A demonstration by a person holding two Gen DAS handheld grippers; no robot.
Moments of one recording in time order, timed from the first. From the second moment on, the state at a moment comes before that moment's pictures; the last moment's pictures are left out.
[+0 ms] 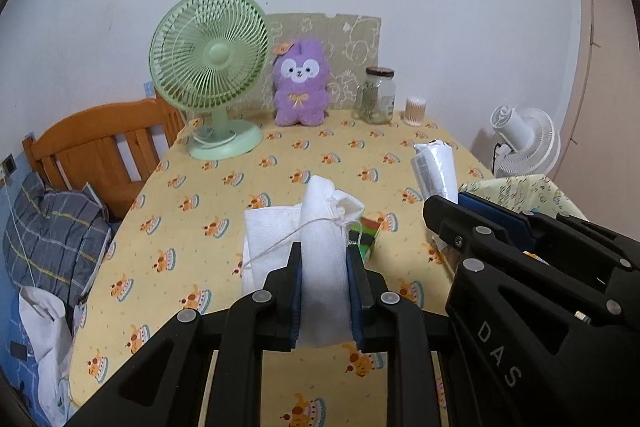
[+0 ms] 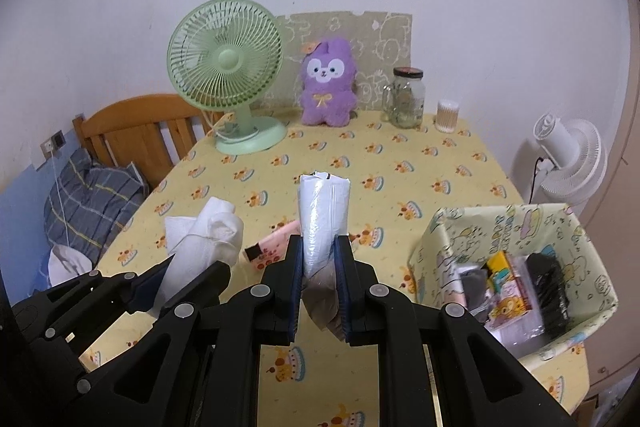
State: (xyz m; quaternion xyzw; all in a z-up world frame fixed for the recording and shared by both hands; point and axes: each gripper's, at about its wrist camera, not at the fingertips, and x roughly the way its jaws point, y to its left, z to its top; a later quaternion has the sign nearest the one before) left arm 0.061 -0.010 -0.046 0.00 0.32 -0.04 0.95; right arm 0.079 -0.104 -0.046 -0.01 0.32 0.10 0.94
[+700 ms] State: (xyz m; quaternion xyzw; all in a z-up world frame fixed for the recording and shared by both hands) left arm 0.062 -0.040 -0.021 0.01 0.29 -0.06 0.96; right arm 0.079 -0.134 -0.016 -0.01 0.29 0.09 0.95
